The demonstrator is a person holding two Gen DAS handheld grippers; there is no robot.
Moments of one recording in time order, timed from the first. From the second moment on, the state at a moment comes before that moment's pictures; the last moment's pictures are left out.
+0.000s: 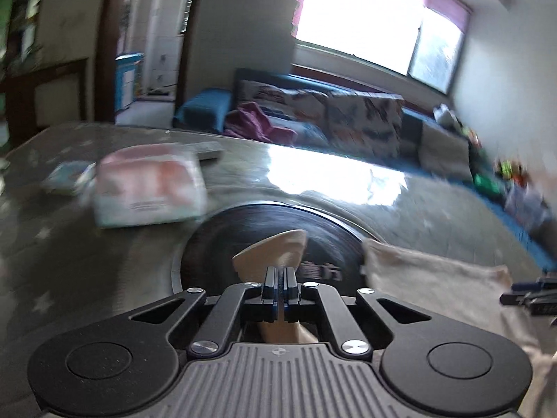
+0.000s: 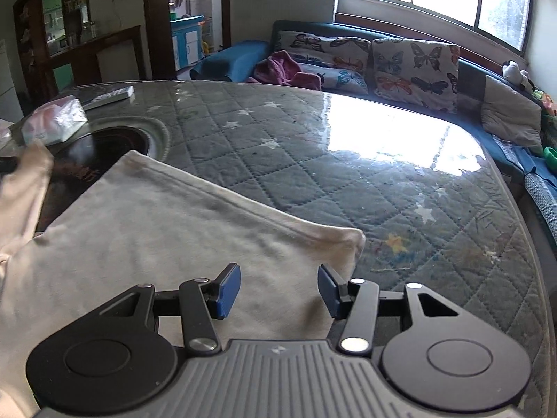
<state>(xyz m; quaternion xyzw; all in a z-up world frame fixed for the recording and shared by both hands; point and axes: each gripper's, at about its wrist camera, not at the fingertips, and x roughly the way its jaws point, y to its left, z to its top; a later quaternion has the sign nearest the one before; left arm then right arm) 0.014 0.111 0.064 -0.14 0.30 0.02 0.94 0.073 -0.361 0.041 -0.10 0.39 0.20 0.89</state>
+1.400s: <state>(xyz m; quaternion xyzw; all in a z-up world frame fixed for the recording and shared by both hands) -0.035 0.169 0.029 -0.11 0.34 0.19 0.92 0.111 -0.347 0.027 -0.08 0.38 0.20 0.90</state>
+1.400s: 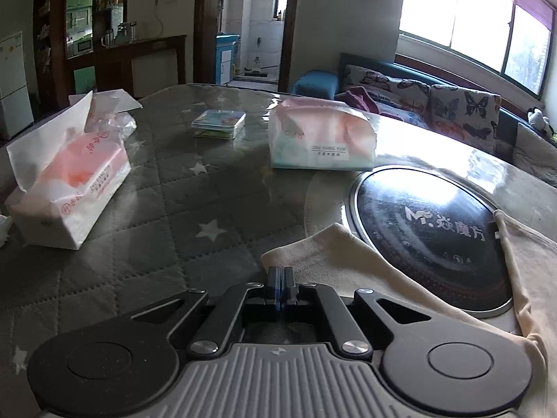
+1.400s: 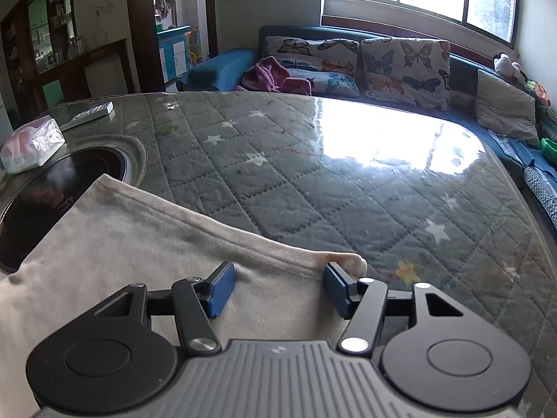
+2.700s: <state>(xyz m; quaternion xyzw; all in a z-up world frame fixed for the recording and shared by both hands) 0.133 -0.011 0.037 -0.04 0.36 -0.06 0.93 0.114 -0.354 0.038 -0.10 0.34 0.19 0.91</state>
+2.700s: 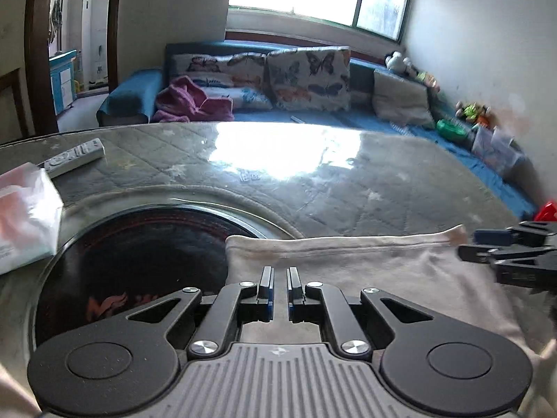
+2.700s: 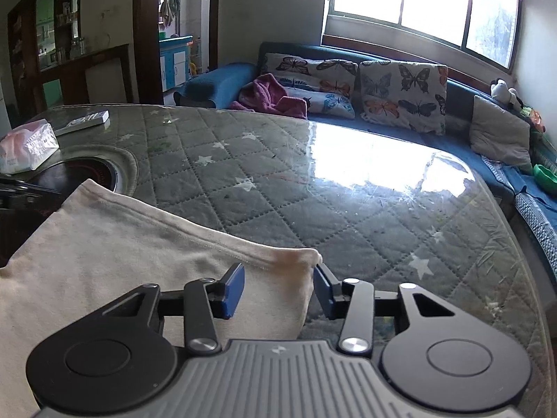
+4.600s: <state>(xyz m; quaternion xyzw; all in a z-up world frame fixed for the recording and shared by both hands) -0.021 -0.084 0.016 0.01 0.33 -0.17 0.93 -0.092 -0.366 0.047 -0.21 0.36 0.37 0.83</state>
